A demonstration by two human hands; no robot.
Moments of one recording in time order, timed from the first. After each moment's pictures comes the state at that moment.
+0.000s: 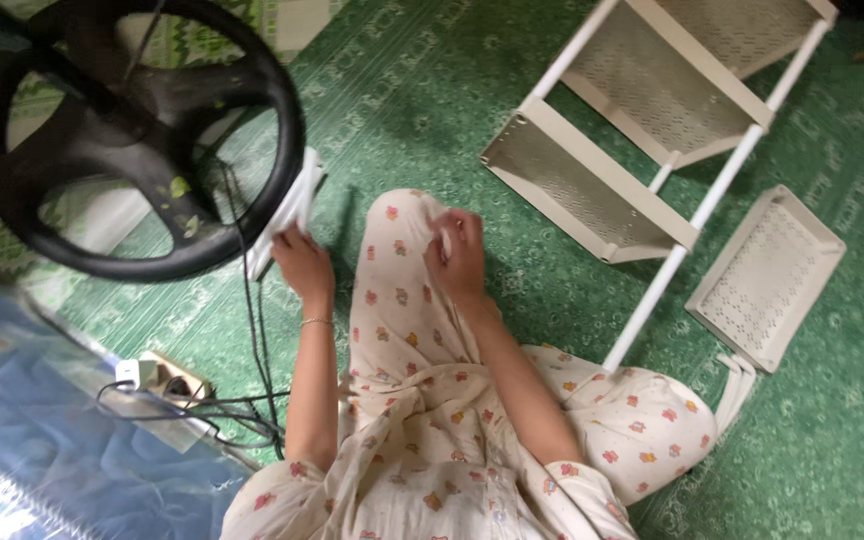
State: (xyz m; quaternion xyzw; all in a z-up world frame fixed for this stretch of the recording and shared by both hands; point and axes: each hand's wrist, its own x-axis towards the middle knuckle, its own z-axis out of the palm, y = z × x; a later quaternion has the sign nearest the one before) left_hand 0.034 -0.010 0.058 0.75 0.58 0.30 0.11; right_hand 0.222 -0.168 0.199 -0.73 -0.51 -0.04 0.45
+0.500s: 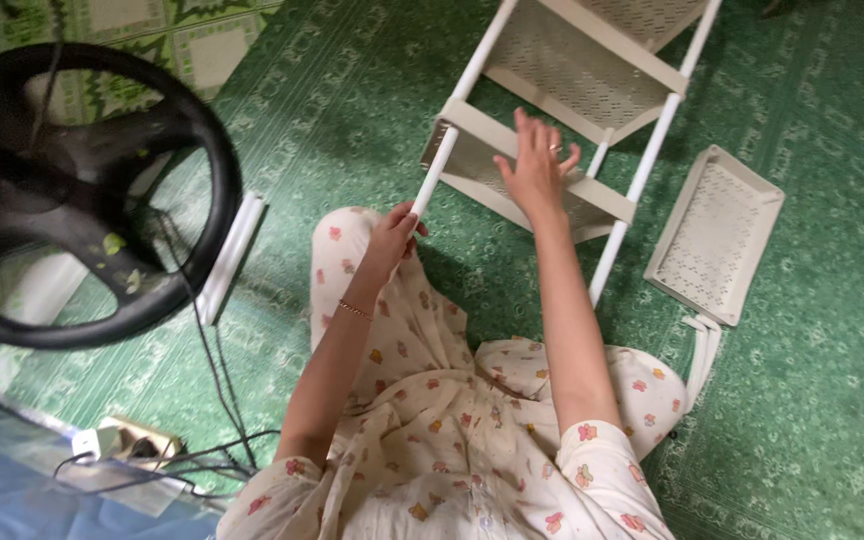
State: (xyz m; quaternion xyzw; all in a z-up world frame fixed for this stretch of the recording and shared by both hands) left_hand 0.221 -0.071 0.114 0.48 0.30 0.07 0.82; right_hand 0.448 -0.212 0.216 -0.91 -0.39 -0.07 0.13
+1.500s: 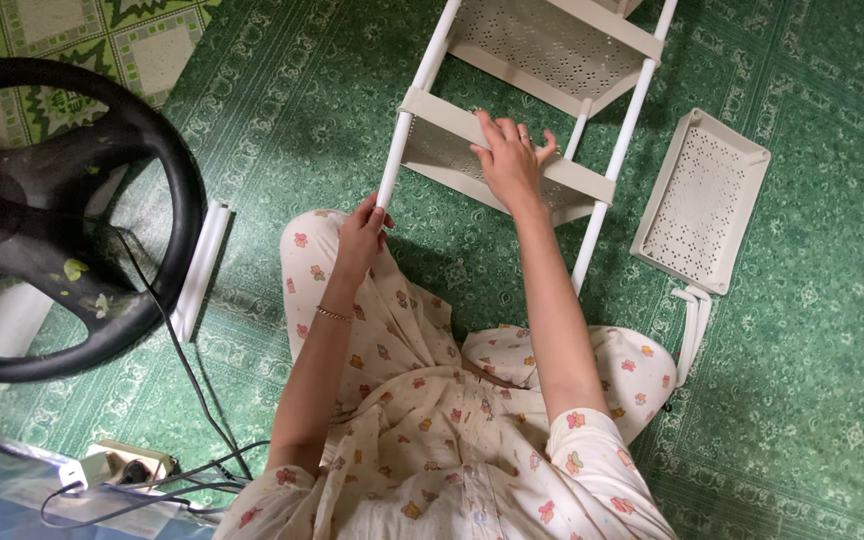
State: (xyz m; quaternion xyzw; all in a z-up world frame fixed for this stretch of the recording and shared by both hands) left_hand 0.227 -0.073 0.125 0.53 0.34 0.08 0.77; right_hand 0.458 -0.228 0.200 -0.92 -0.38 -0.01 0.14
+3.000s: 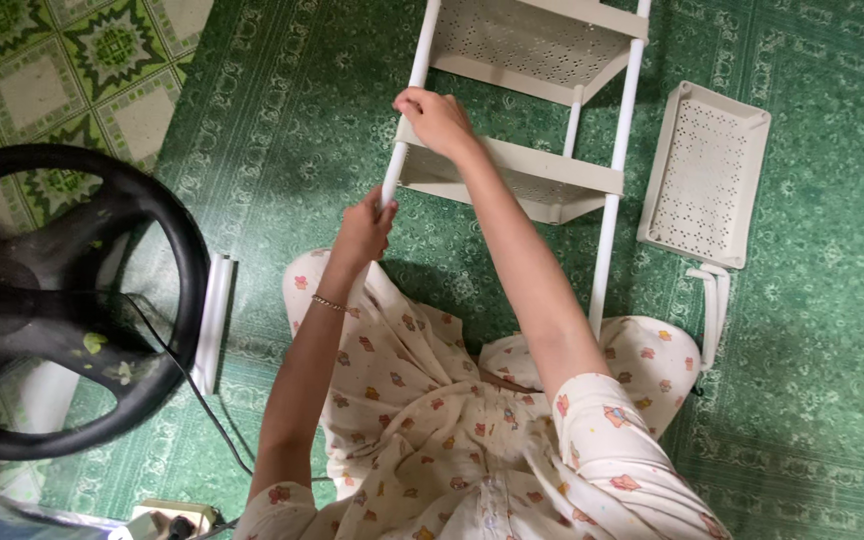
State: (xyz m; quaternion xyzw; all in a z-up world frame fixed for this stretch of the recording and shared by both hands) left_hand 0.285 -0.038 0.170 0.76 0.27 -0.02 0.60; right_hand 0.506 -0.109 0.195 -0.88 -0.27 0.21 0.34
